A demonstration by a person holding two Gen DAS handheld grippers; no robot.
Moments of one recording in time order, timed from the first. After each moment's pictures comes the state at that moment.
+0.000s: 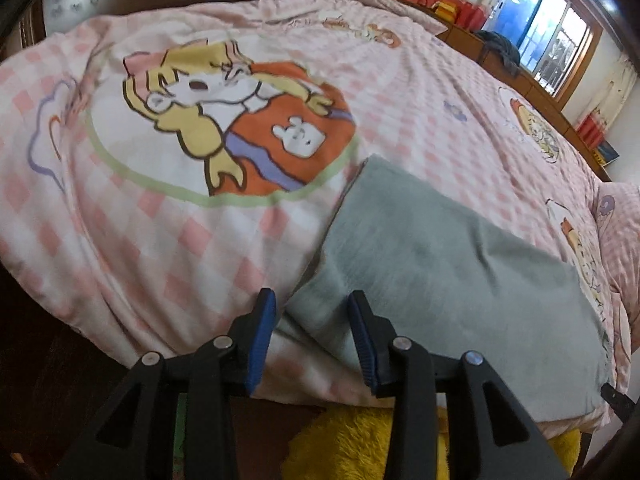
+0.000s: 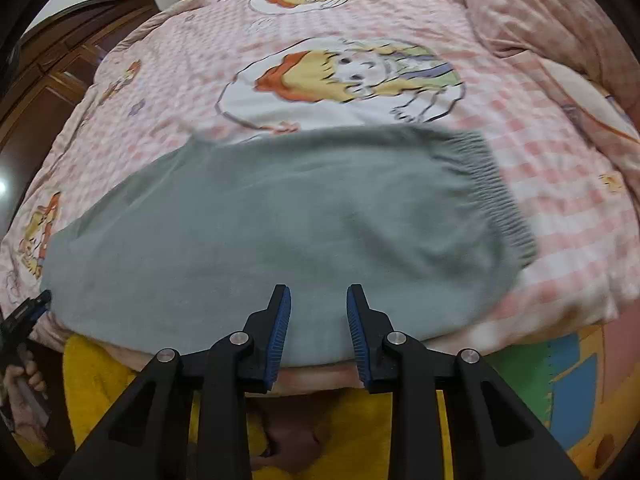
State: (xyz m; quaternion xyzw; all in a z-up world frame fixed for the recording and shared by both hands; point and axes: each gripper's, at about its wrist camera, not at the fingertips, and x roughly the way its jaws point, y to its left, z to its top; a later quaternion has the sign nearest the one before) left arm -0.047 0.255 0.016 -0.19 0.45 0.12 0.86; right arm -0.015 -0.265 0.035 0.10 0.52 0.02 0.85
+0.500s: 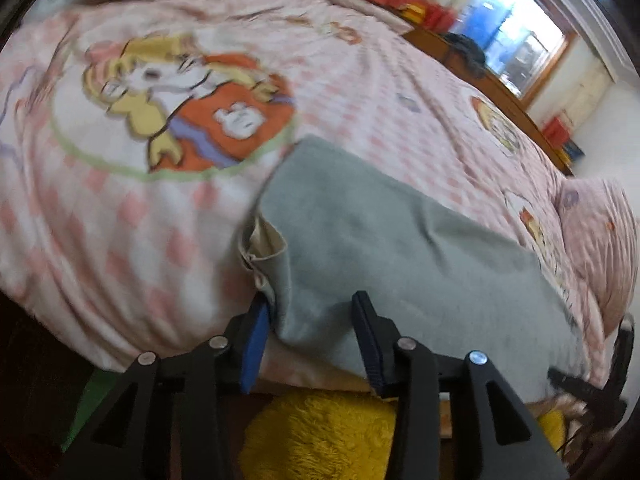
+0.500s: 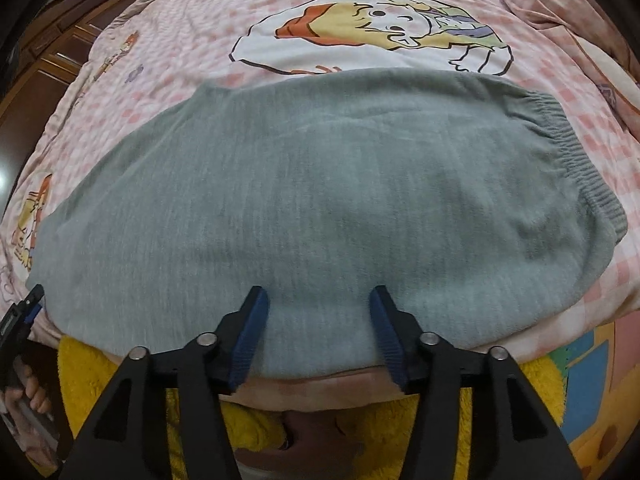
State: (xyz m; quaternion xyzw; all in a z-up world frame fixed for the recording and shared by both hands) left arm -0.053 0.230 0.017 -0.21 0.43 0.05 0.88; right arm 0.004 -0.224 -0.004 0.10 0.56 0.02 0.82
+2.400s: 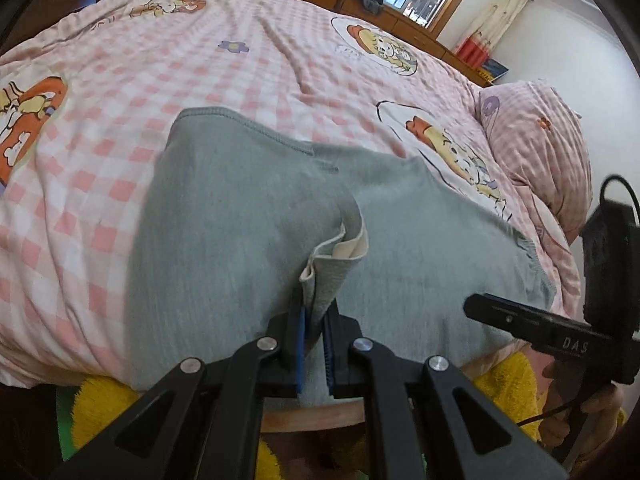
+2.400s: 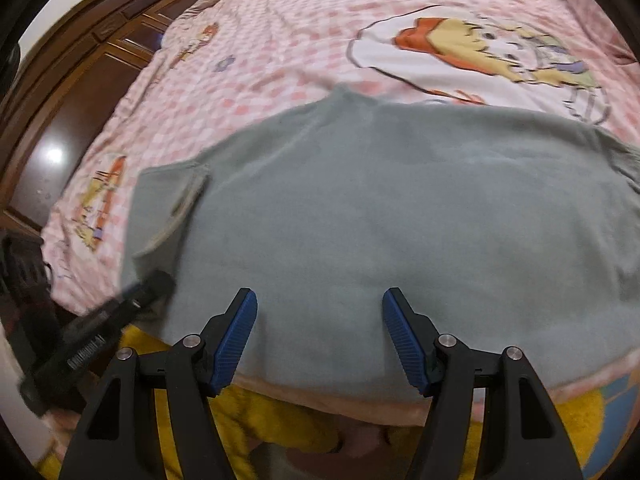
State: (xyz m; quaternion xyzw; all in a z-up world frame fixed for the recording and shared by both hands) left arm -0.020 0.073 0.025 -0.14 0.47 -0.12 0.86; right arm 0.021 -0.165 0.019 0.13 0.54 0.16 0.82
